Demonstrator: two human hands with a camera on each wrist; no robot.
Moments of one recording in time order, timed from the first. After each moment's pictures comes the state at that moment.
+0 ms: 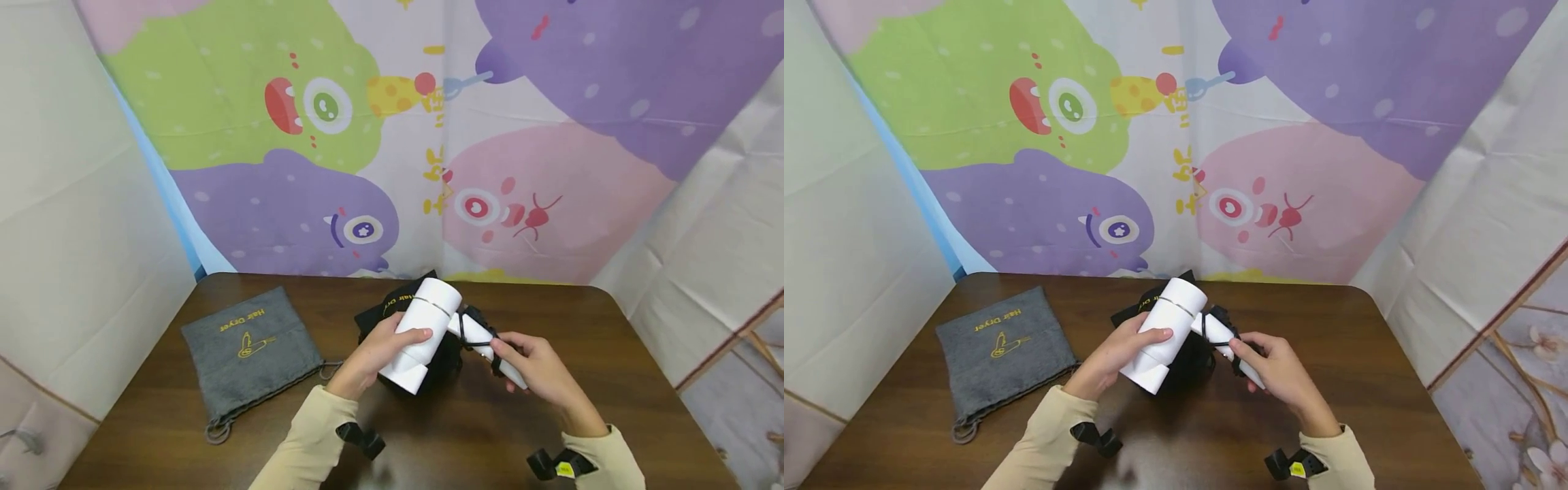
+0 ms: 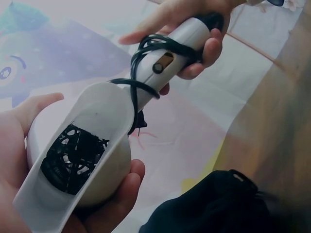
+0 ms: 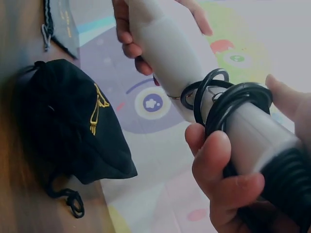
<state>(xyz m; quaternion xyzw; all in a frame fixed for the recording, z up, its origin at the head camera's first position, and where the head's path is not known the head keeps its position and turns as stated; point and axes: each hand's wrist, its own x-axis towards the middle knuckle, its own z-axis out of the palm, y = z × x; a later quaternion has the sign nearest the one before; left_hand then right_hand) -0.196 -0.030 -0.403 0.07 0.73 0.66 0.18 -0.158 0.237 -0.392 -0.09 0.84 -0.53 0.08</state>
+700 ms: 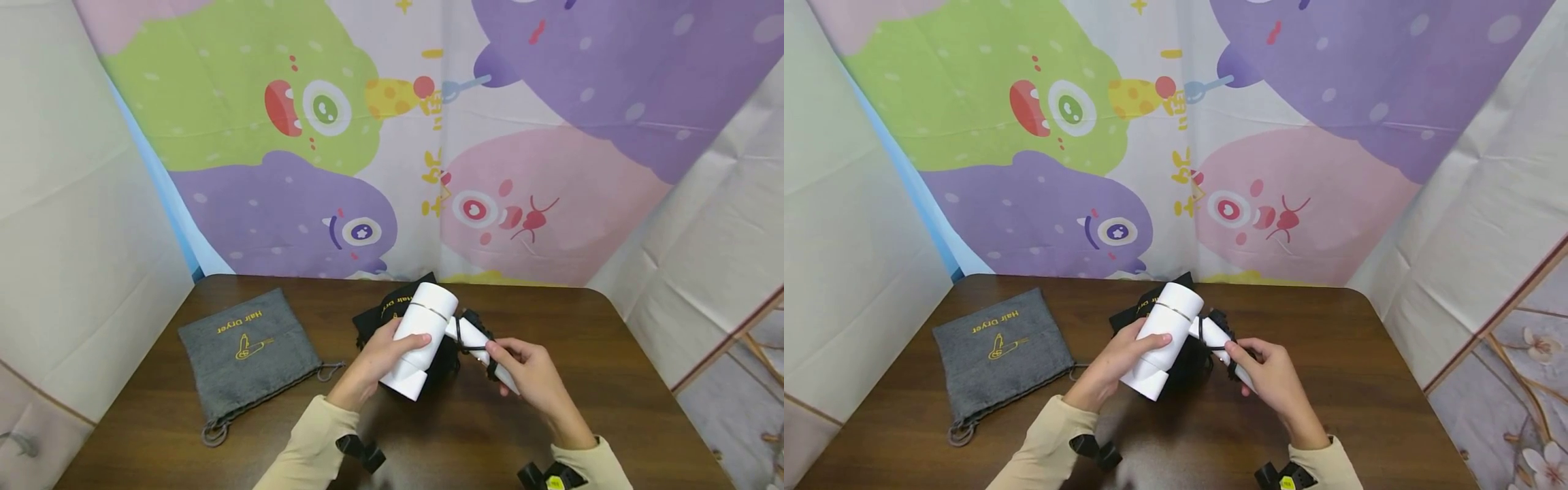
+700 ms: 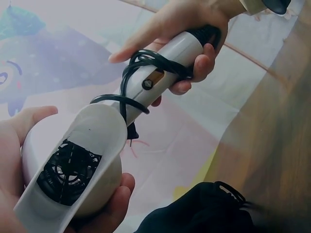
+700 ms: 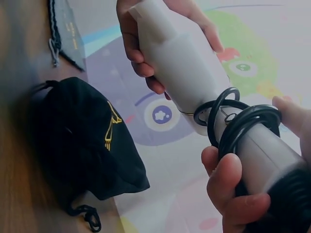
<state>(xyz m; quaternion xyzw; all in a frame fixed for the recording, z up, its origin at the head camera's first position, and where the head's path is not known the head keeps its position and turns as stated) -0.187 -0.024 -0.409 0.04 0.73 0.67 0.15 -0.151 0.222 -0.398 0.02 0.83 -0.56 0.03</state>
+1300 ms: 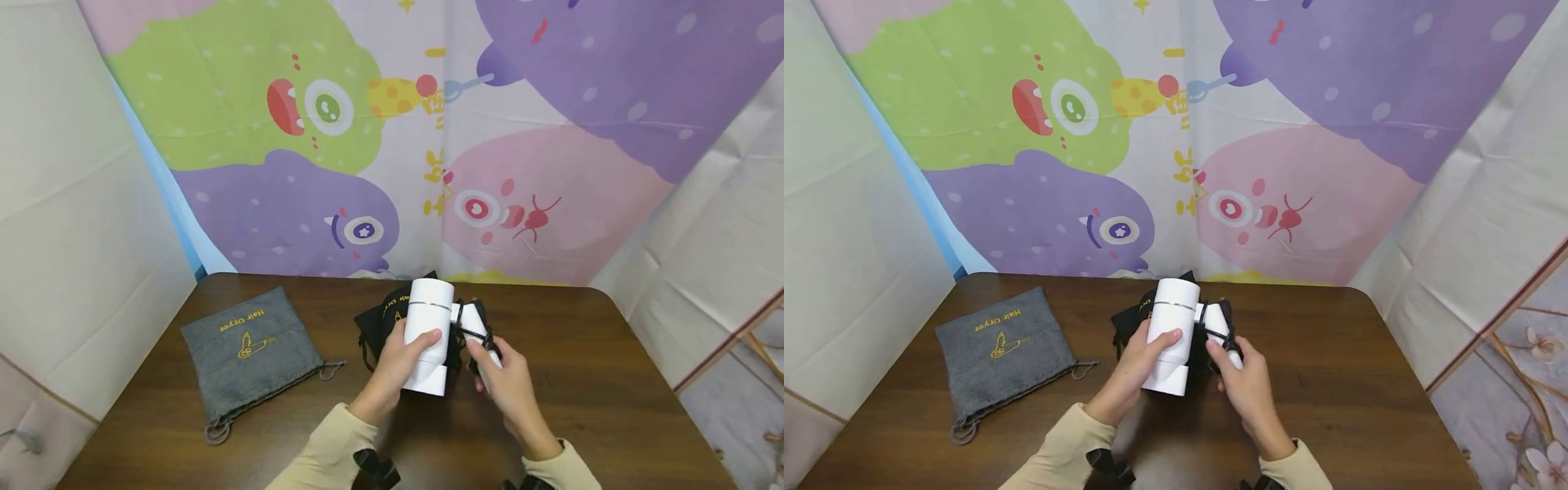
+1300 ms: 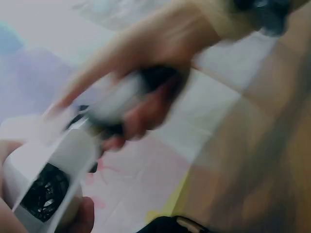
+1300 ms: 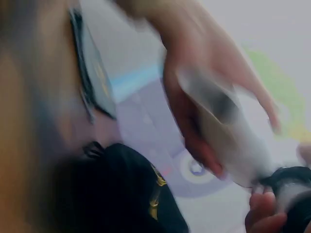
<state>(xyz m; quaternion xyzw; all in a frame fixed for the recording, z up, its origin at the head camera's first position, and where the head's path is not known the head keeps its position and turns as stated) -0.176 -0.007 -0.413 0.01 0.70 0.71 0.10 -0.143 0.181 -0.412 0.07 0.78 -0.62 -0.05</state>
